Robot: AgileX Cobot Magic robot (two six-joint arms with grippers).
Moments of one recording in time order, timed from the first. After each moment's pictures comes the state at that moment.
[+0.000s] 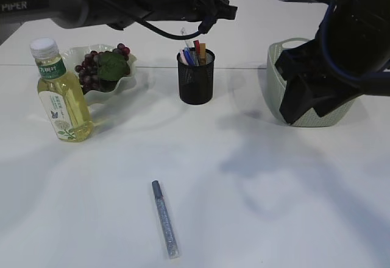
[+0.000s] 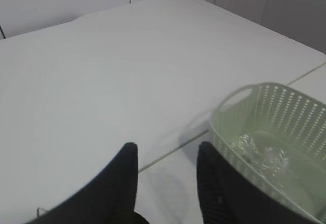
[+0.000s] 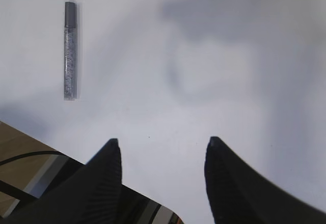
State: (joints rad) left arm -0.56 2.25 -1.90 -0.64 0.05 0.63; right arm 0.38 1.51 -1.35 0.18 1.24 -0.02
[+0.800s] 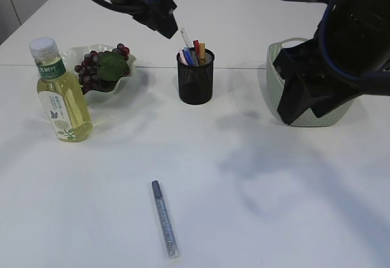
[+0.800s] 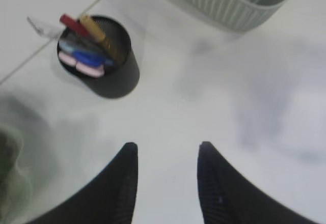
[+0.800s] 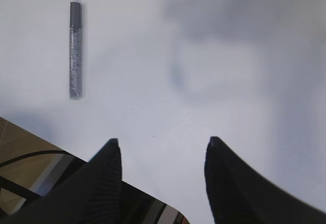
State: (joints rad) left arm -0.49 1.96 -1.91 -0.24 0.98 0.40; right arm 0.38 1.51 -1.35 0.20 1.24 -0.02
